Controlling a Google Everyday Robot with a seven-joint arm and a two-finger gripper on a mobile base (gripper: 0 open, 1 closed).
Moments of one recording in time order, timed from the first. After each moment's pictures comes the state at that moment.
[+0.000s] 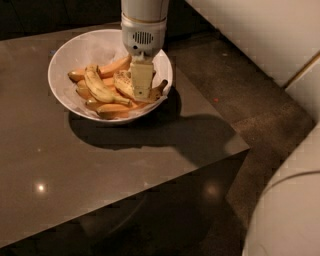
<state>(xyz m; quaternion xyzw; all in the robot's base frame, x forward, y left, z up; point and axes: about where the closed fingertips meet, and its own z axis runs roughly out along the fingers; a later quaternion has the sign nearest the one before) 0.555 0.028 0.936 -0.70 0.71 0.02 0.06</state>
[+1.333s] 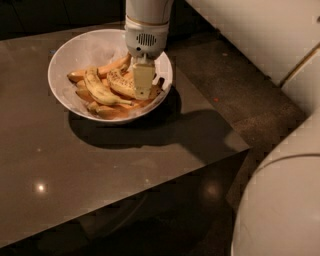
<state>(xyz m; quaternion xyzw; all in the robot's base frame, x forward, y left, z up) 0.556 0.027 0.927 -0.71 0.70 0.05 0.05</state>
